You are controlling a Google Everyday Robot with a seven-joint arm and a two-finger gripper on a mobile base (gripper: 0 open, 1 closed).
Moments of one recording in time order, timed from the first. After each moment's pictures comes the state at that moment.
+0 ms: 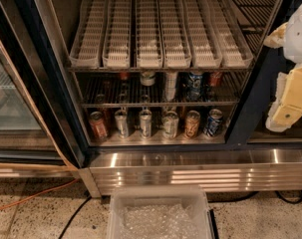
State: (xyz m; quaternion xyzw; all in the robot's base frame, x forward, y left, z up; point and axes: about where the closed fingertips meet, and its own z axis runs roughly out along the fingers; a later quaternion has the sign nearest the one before) arm 0.438 -0.217 0.976 -0.60 0.78 -0.03 0.16
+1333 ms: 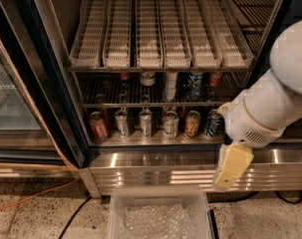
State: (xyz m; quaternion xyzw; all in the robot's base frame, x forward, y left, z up) arm 0.407 -0.155 0.831 -0.60 0.78 0.05 0.15
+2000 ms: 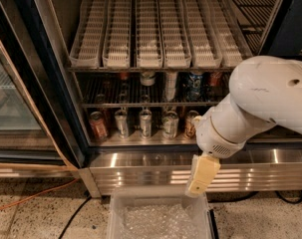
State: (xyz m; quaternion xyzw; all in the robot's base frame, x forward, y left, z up) arm 0.416 -0.104 0.778 -0.62 0.76 0.08 0.16
